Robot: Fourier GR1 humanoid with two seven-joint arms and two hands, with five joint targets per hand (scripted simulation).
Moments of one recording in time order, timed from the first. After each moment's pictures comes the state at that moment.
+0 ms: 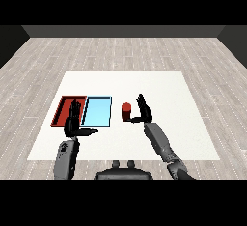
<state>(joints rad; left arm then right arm) -0.03 0.05 0.07 -1.58 0.07 -0.05 -0.41 -0.52 0.00 0.15 -0.81 -0.32 -0.04 -0.56</state>
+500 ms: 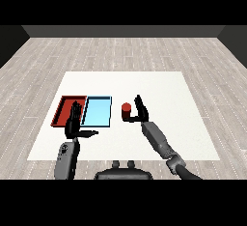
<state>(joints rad) -0.01 0.04 0.05 -1.59 0.07 -0.06 -0.43 -0.60 0.00 0.23 -0.66 -0.44 -0.08 -0.63</state>
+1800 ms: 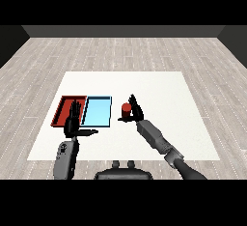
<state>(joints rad) -0.02 0.06 0.06 -1.61 0.06 -0.06 -0.39 -0.72 0.00 0.49 -0.51 -0.75 -0.10 -0.71</state>
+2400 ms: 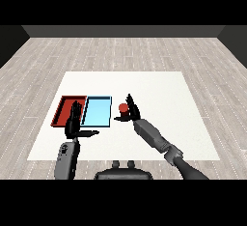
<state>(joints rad) -0.01 0.04 0.05 -1.61 0.06 -0.05 -0.41 -0.77 0.00 0.63 -0.53 -0.88 -0.23 -0.69</state>
